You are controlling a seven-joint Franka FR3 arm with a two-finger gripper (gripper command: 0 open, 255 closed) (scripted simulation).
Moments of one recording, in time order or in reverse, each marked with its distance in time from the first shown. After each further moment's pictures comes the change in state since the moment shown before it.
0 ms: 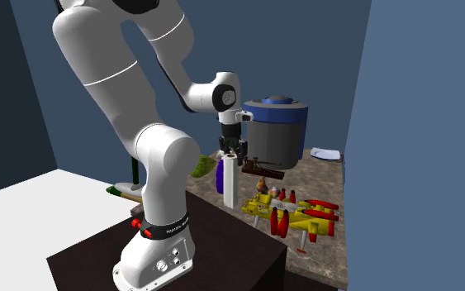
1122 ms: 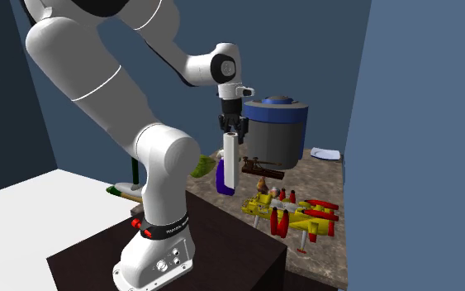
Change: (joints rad) arm 0.013 -0.175 -0.044 0.127 0.007 -0.300 -0.034
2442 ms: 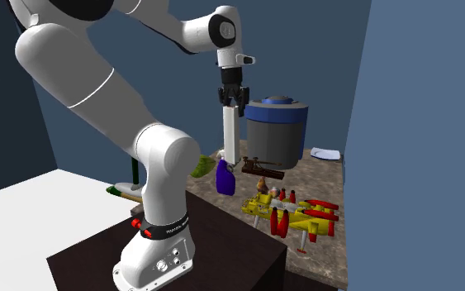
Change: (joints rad) arm -0.005 -0.072 -0.033 0.224 -0.016 -0.295 -0.016
